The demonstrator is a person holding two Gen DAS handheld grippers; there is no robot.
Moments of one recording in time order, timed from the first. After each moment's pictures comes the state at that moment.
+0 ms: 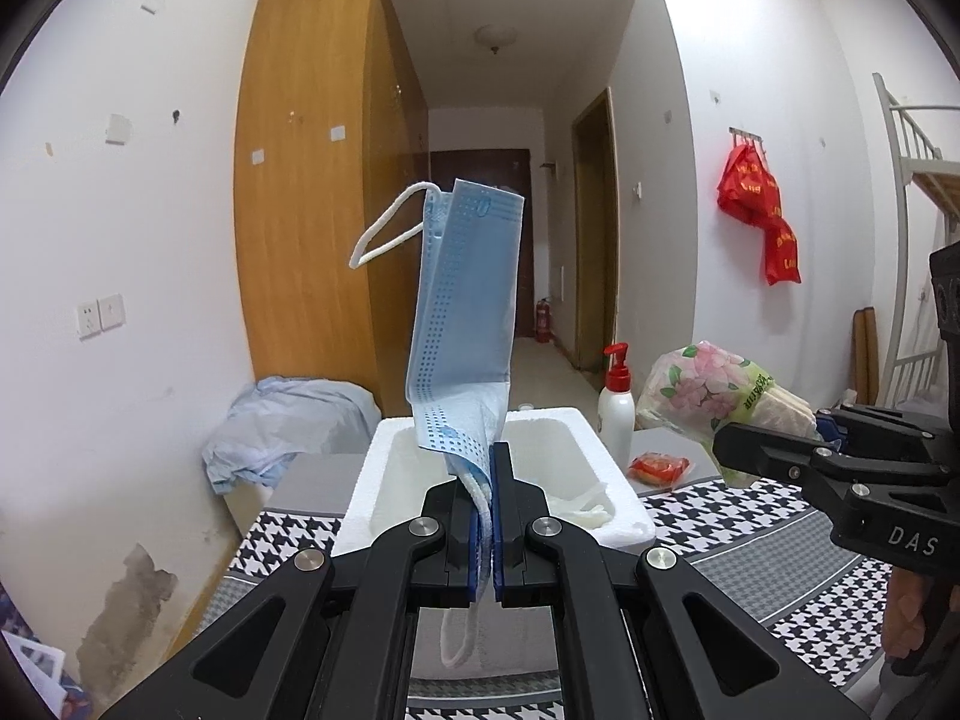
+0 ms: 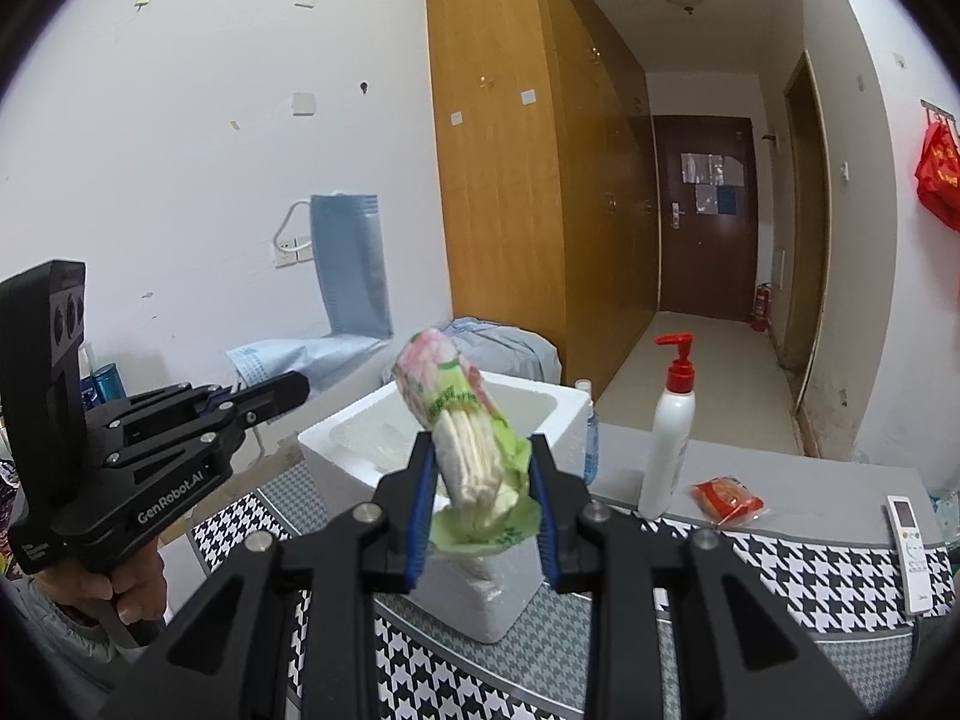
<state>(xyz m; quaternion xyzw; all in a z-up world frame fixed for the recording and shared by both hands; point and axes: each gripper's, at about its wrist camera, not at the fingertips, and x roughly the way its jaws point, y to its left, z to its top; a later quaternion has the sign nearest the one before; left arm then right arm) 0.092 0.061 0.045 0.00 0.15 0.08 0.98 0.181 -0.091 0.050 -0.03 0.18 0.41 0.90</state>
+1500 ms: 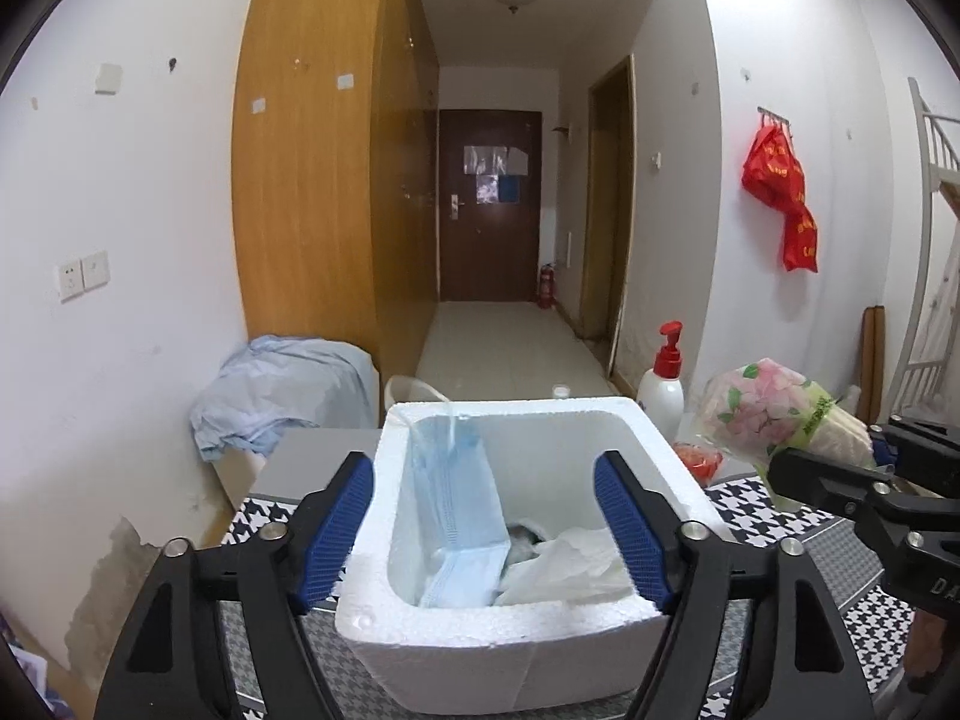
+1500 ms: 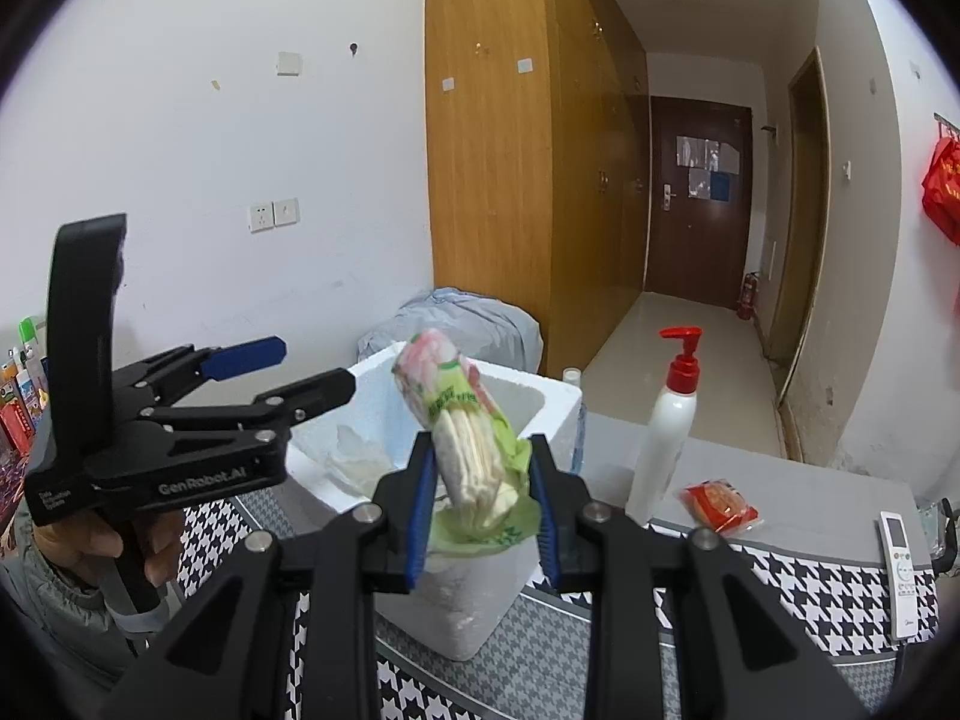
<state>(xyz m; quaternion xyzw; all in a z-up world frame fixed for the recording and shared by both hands) 0.149 0.101 0.036 -0.02 0.20 0.07 0.98 0.205 -0.059 0.045 -0.07 0.21 0.38 0.90</state>
